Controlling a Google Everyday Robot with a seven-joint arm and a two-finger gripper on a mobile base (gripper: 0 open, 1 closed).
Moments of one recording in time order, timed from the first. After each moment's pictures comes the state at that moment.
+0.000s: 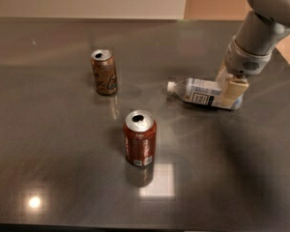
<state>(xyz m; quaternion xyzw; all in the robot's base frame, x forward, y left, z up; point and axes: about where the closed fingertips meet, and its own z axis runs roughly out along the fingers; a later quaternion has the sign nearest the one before) 0.561 -0.220 0.855 -0.66 0.75 0.00 0.09</state>
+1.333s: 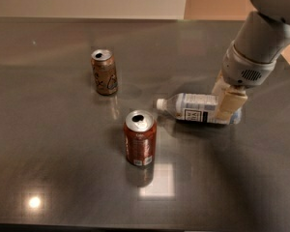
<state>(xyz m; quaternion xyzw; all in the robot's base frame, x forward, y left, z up) 0.493 -0.184 0.876 -0.64 0.76 0.02 0.08</state>
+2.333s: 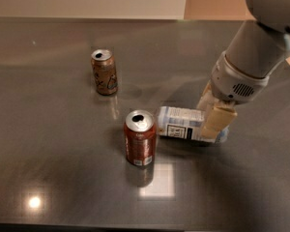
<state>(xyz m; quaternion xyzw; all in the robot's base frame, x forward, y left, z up) 0.440 -0.138 0.879 -0.65 0.75 0.08 0.10</state>
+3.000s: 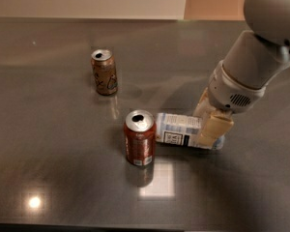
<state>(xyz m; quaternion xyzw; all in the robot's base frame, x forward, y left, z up) 0.431 -0.131 0.867 -0.65 0.75 0.09 0.10</state>
